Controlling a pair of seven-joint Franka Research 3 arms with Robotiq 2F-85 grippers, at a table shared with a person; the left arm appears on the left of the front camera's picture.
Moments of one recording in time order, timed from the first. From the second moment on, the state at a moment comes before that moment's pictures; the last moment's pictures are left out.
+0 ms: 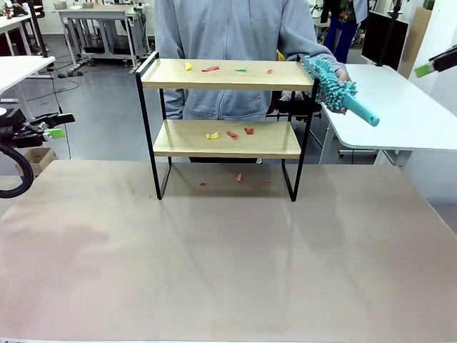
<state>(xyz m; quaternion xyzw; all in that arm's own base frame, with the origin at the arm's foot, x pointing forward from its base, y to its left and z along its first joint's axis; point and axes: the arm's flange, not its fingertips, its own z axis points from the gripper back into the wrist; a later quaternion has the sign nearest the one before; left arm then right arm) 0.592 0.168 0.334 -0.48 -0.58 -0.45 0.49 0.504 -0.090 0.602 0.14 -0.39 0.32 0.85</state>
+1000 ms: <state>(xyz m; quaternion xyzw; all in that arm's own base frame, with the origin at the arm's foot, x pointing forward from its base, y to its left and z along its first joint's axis) 0.592 0.168 0.334 -0.48 -0.58 -0.45 0.49 0.492 -0.031 0.594 0.10 -0.38 0.29 0.87</state>
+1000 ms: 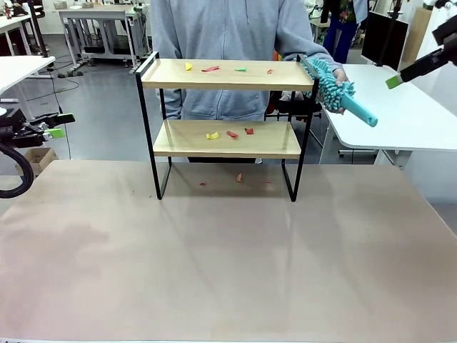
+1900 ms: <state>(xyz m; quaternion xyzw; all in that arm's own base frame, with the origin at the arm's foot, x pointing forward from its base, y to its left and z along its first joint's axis) 0.592 0.168 0.334 -0.48 -0.58 -0.45 0.49 0.482 0.059 0.532 0.04 -0.34 0.22 0.91</state>
